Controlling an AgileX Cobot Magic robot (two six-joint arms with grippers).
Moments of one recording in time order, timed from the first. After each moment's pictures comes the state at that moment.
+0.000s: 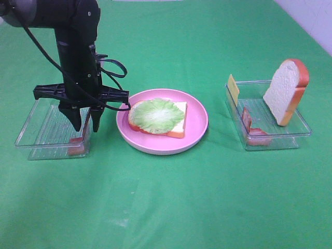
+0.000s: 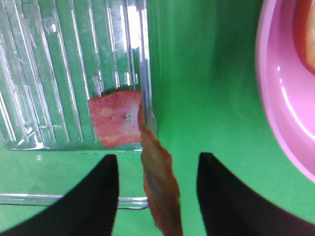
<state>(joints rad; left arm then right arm) -0.45 2.20 -1.70 0.04 1.20 -0.49 -0.01 0.00 -0.47 0.02 1.12 0.02</state>
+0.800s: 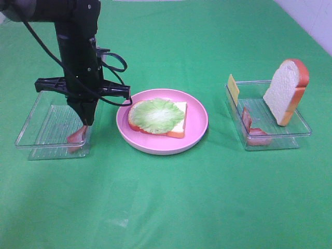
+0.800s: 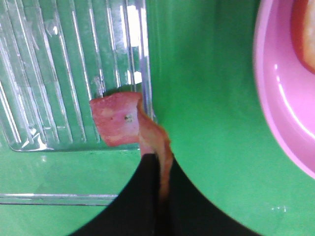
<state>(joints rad) -0.45 2.20 -1.76 0.04 1.22 -0.42 -0.01 0.00 -0.47 0.02 1.12 0.02</state>
